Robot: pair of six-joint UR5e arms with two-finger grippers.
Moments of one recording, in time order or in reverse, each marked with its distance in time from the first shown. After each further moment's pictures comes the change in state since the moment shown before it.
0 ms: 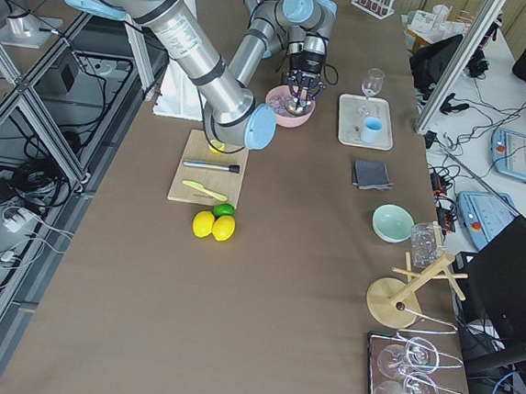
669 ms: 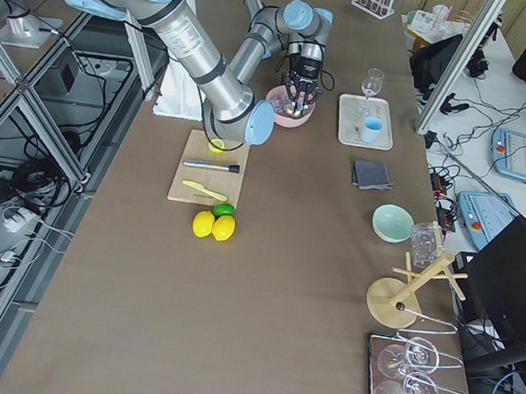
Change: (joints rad) left arm 0.001 -0.005 0.002 -0.001 0.001 0.001; right arm -0.051 0.029 -0.114 0.052 -0.014 0.058
